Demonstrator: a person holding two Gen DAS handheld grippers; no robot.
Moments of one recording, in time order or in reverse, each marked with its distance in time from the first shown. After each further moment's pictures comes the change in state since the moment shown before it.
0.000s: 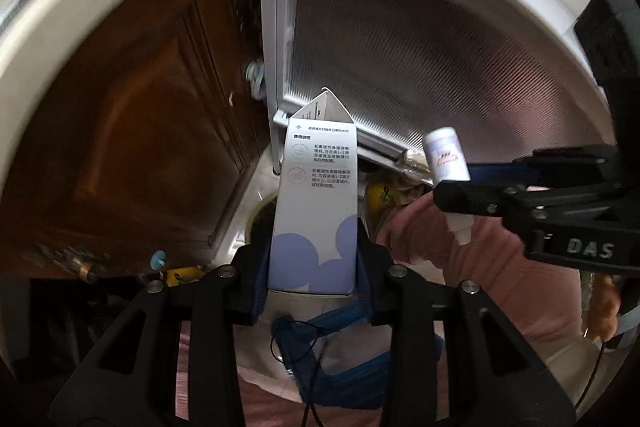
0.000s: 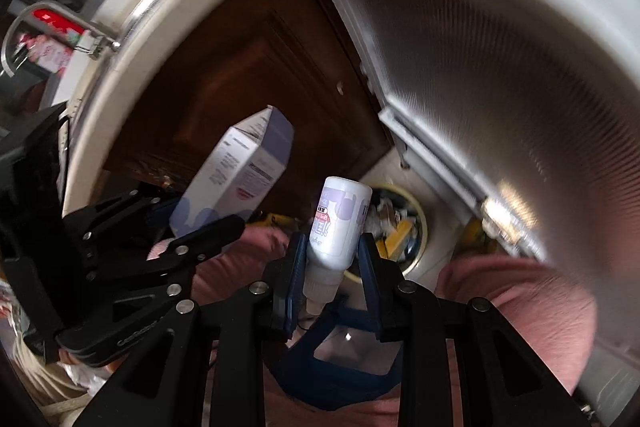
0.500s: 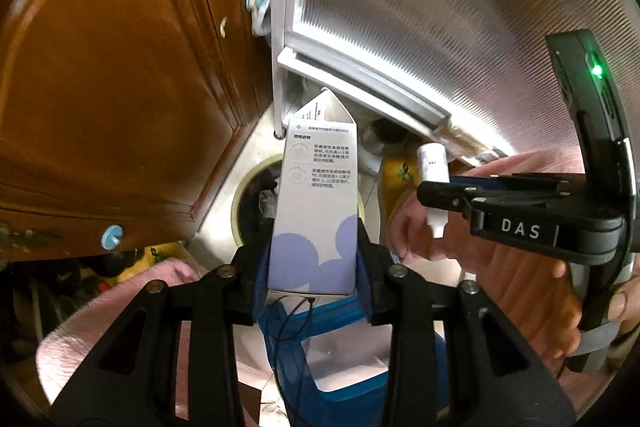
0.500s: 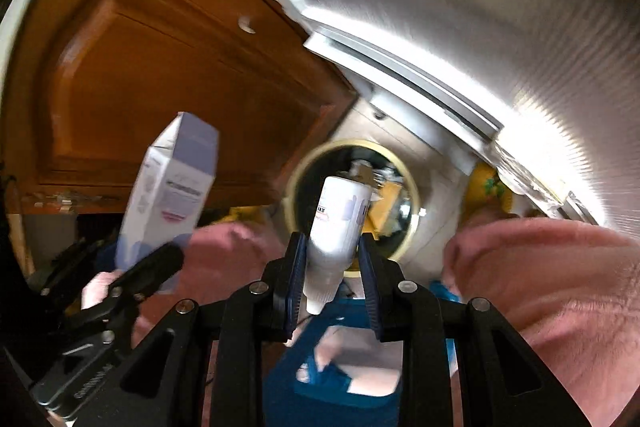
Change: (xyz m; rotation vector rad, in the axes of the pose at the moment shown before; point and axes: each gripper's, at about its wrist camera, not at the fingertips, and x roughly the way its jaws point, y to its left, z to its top) left arm 0.107 0.008 -0.013 -0.073 0.110 0.015; right arm 0.154 -0.098 -0.006 0.189 0.117 -0.035
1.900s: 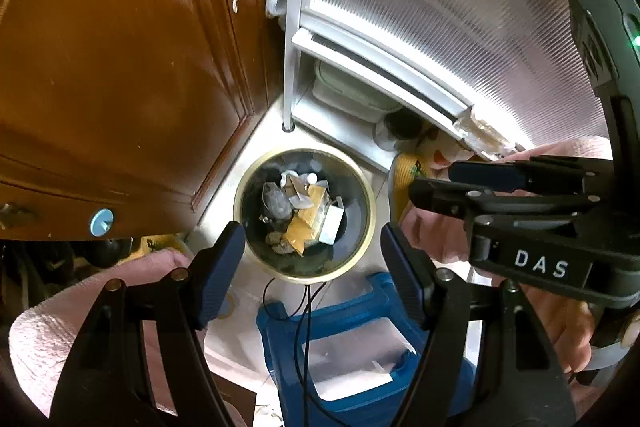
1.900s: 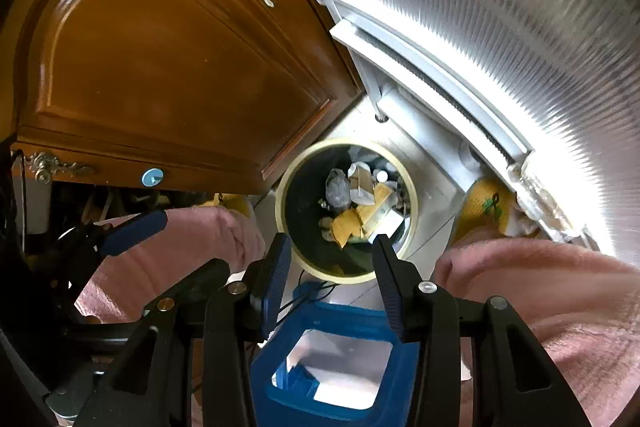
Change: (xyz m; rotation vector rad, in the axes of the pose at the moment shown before) left arm 0.027 0.012 -0.009 -0.031 -0.025 0.023; right arm 0.013 0.038 -0.002 -0.142 -0.020 -0.061
